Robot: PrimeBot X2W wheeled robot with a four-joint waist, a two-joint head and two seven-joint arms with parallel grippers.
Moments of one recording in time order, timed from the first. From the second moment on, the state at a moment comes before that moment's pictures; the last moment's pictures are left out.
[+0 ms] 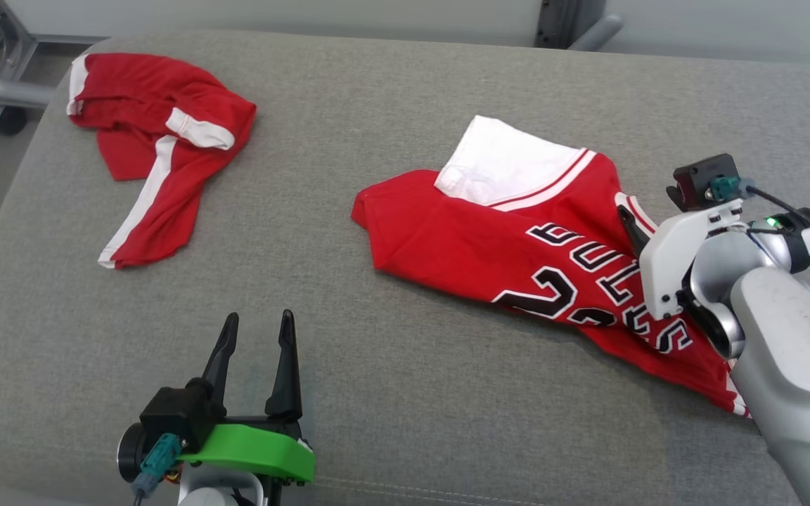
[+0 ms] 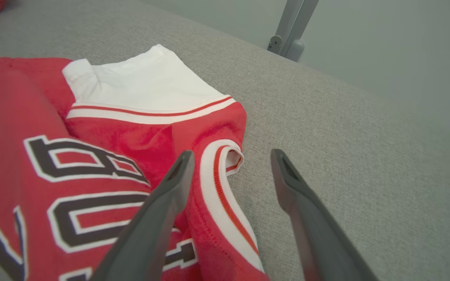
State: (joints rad) left arm -0.07 0.05 -0.25 0.19 -0.35 0.01 -0.26; right arm -0.56 -0.28 0.25 0.48 0.18 0.13 0.27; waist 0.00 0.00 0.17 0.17
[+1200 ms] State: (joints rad) left arm -0.16 0.05 -0.31 0.17 -0.38 0.03 -0.26; right arm -1.10 -0.42 0.02 0.94 0.10 0.13 0.04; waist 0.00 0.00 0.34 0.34
